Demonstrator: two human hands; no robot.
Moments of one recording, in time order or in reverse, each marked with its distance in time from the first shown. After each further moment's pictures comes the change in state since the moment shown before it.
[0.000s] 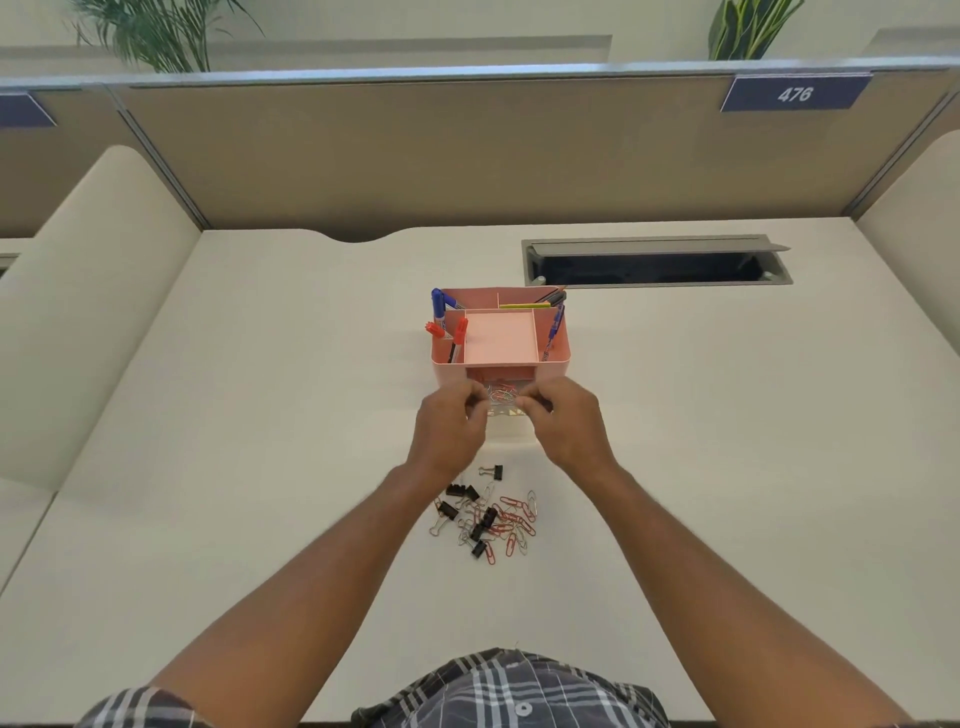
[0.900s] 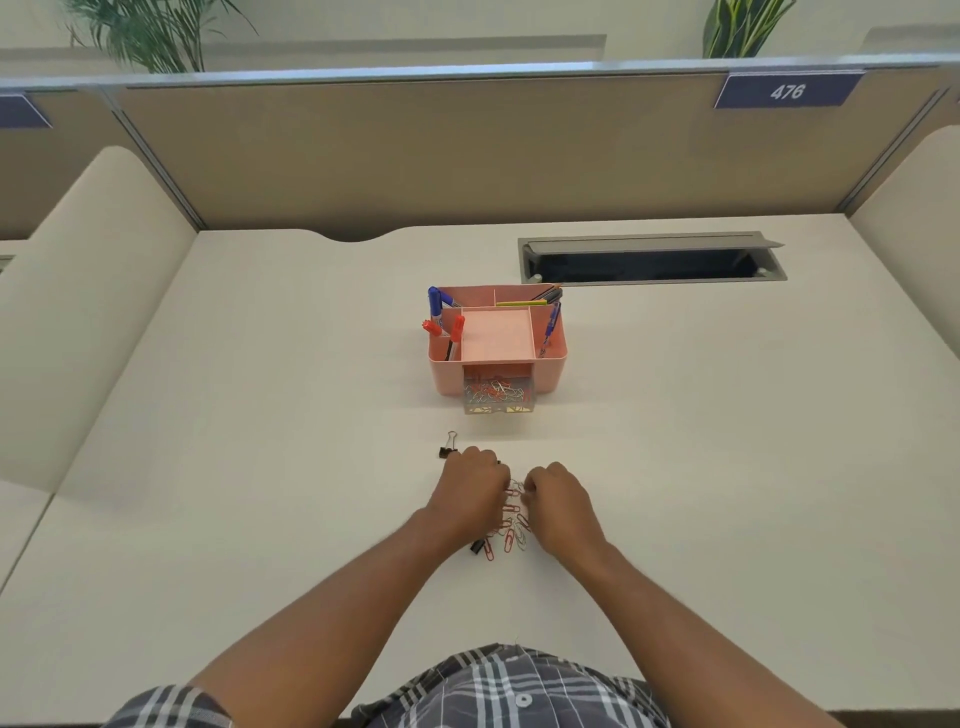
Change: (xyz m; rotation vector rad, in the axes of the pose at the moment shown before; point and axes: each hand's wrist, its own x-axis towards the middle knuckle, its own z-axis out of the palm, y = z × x) left_hand -0.051 -0.028 0.045 0.734 -0.472 0.252; right_hand -0.081 0.046 0.043 -0.391 -0.320 0.169
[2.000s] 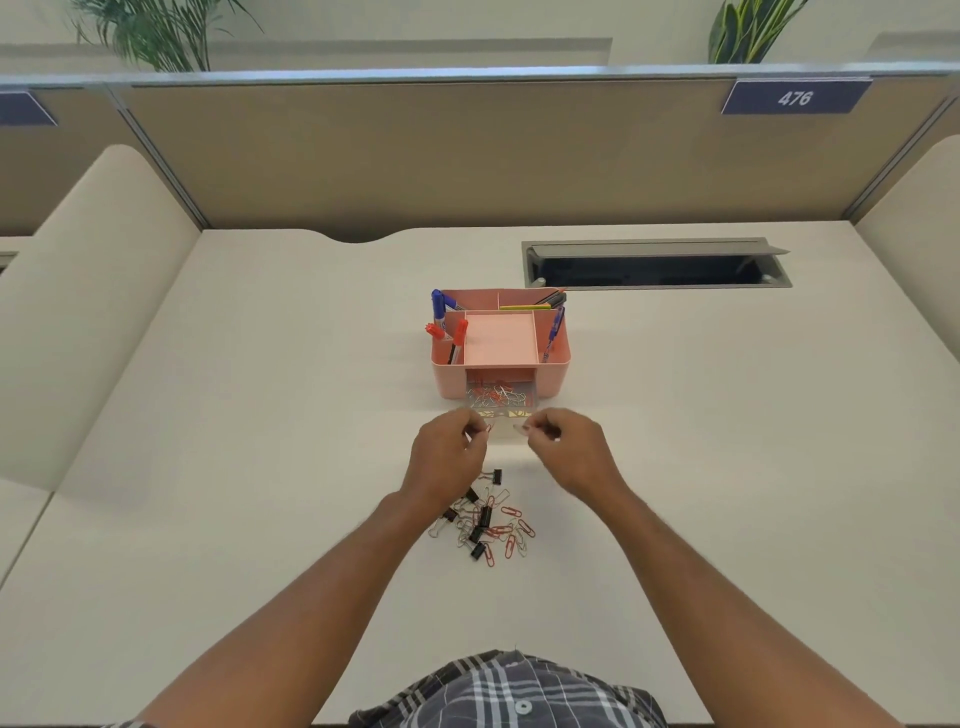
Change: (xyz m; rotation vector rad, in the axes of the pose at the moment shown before) left_hand 0.004 -0.024 -0.042 -0.702 0.364 -0.305; right_hand 0.038 -0.017 -0.067 0.500 0.144 -0.011
